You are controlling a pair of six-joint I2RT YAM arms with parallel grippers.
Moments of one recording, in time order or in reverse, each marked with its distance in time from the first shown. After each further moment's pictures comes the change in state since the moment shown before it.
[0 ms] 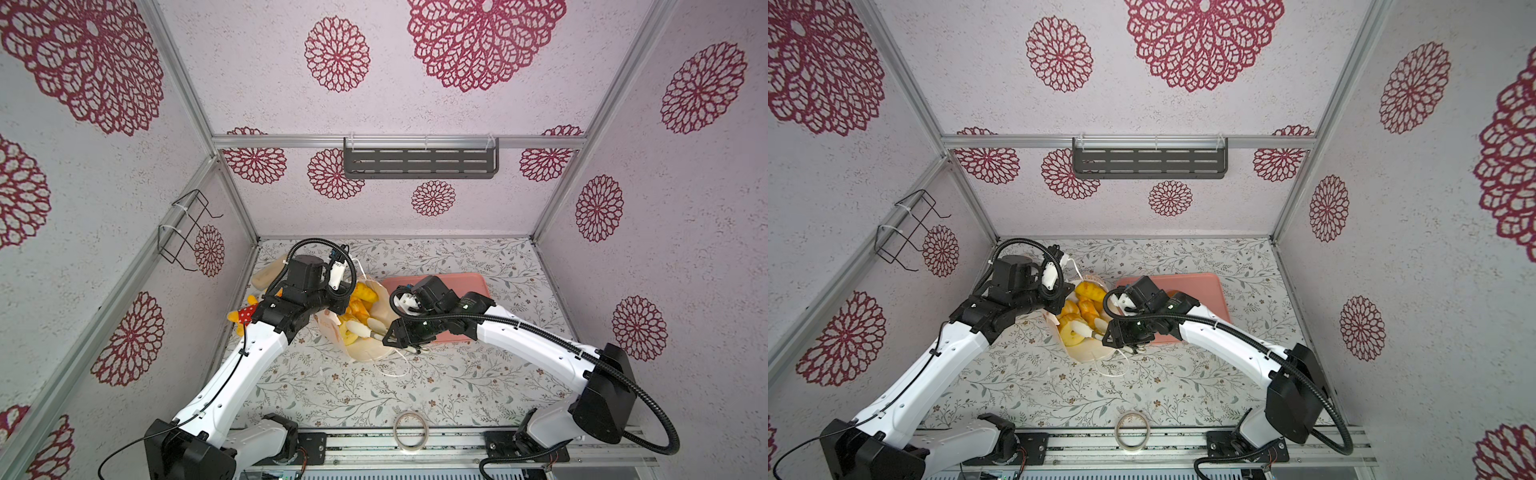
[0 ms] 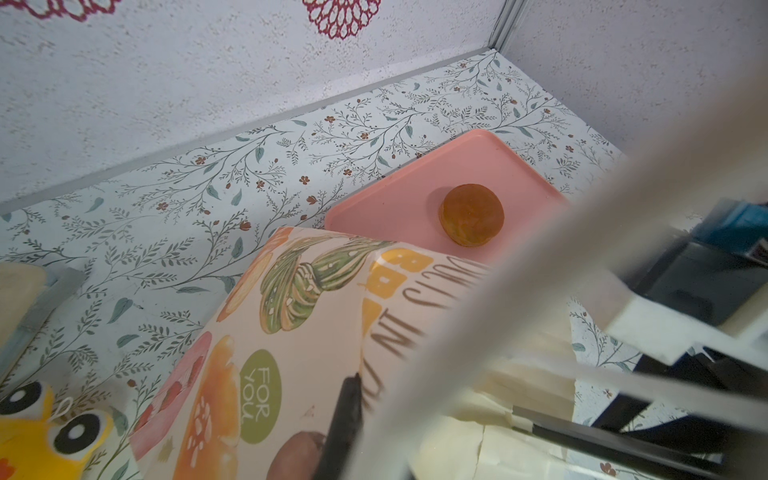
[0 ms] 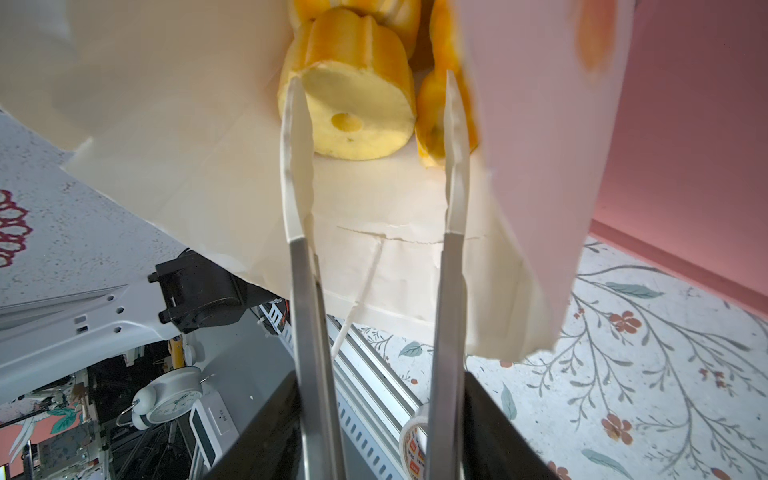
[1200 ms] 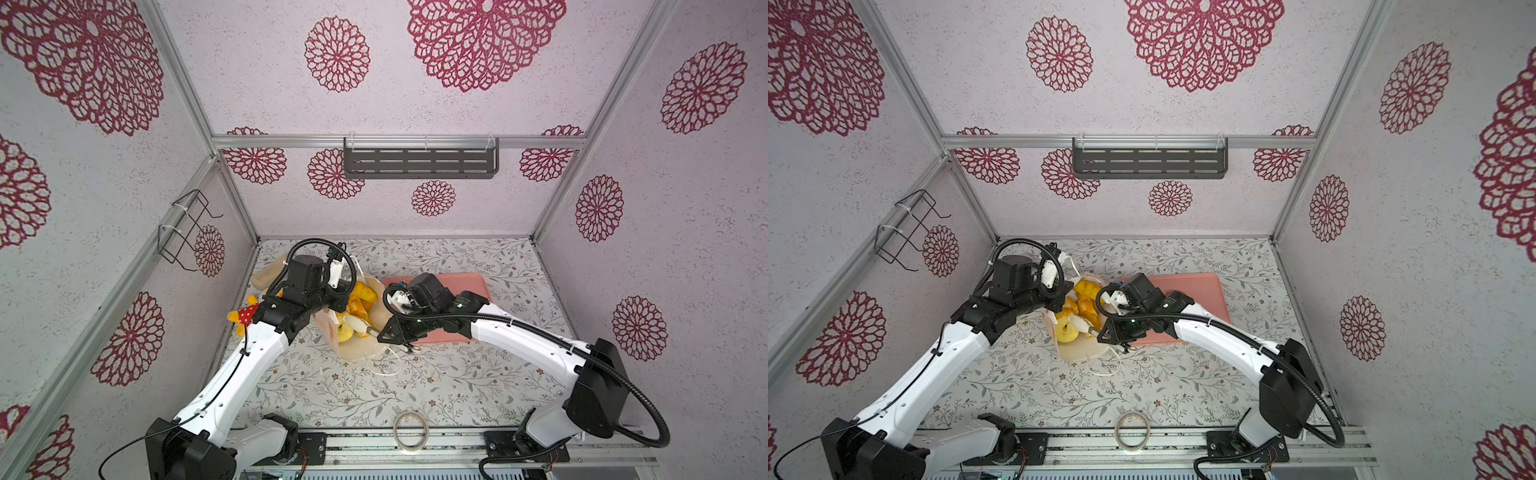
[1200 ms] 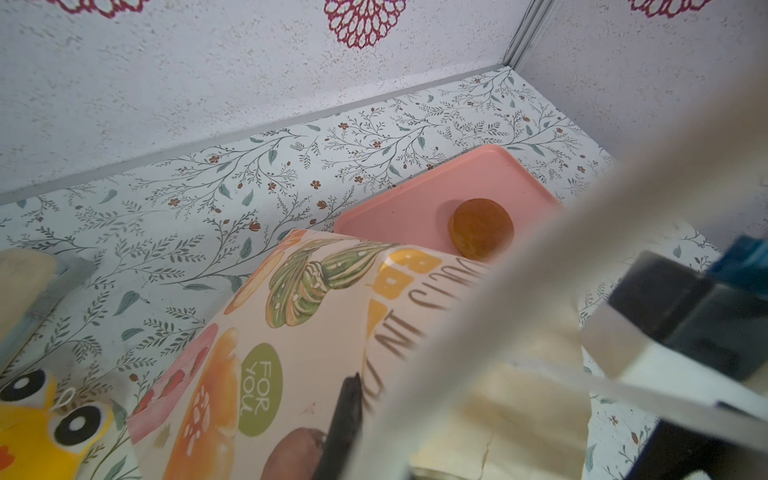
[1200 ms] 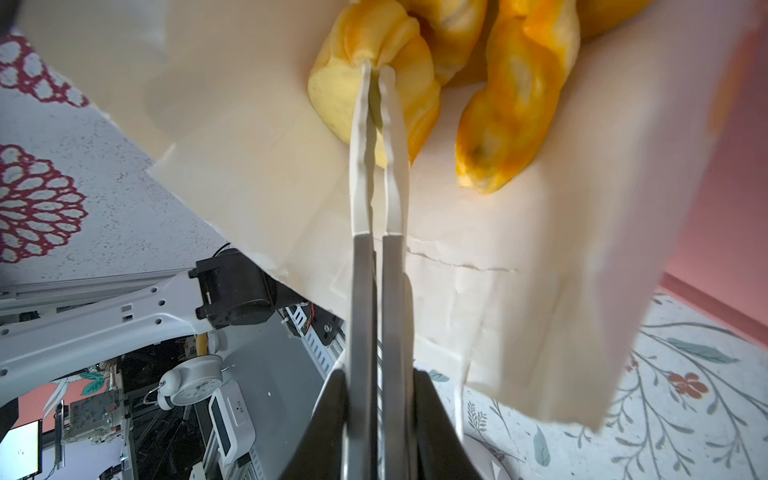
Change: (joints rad) left arm -0.004 0.003 -0.015 0.039 -0.034 -0.072; right arm 0.000 0.002 -0.003 0.094 -0.072 -0.006
